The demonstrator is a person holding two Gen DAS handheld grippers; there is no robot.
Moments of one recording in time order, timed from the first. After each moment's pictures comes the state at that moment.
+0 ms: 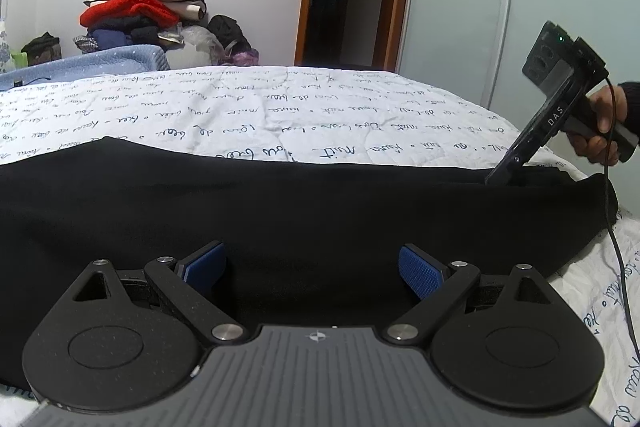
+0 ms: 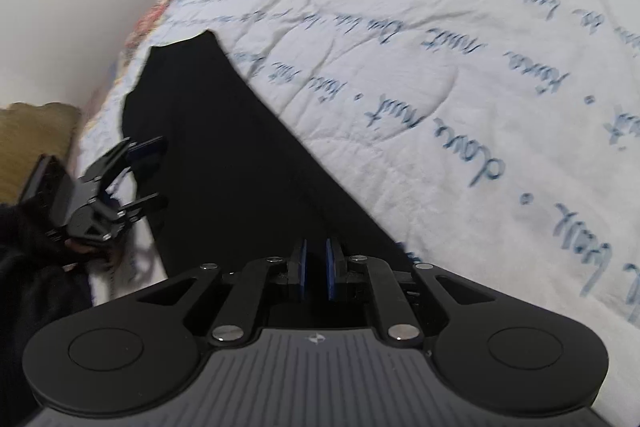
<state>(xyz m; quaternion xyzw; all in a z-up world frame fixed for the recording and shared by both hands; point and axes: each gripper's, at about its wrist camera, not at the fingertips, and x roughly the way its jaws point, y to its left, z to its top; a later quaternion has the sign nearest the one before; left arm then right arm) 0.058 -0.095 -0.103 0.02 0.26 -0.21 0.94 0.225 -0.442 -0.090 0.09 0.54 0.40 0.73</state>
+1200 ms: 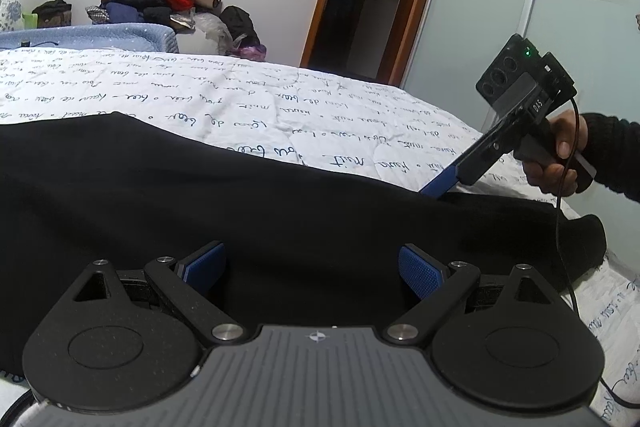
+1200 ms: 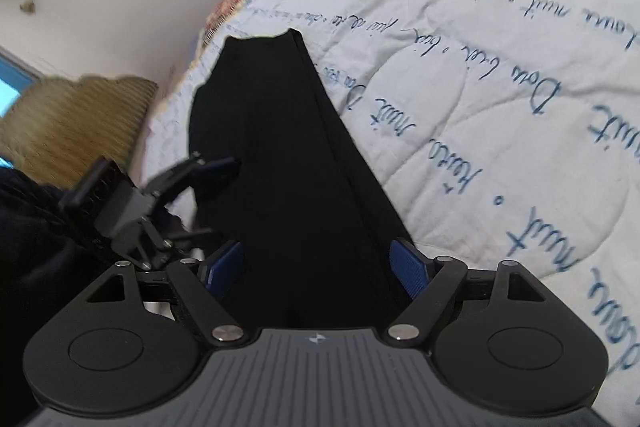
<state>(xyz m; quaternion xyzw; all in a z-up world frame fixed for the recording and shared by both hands) 0.064 -0.078 -0.103 -0.06 0.27 -0.21 0.94 0.272 -0.370 -0.090 0.11 0.52 0.51 0.68</state>
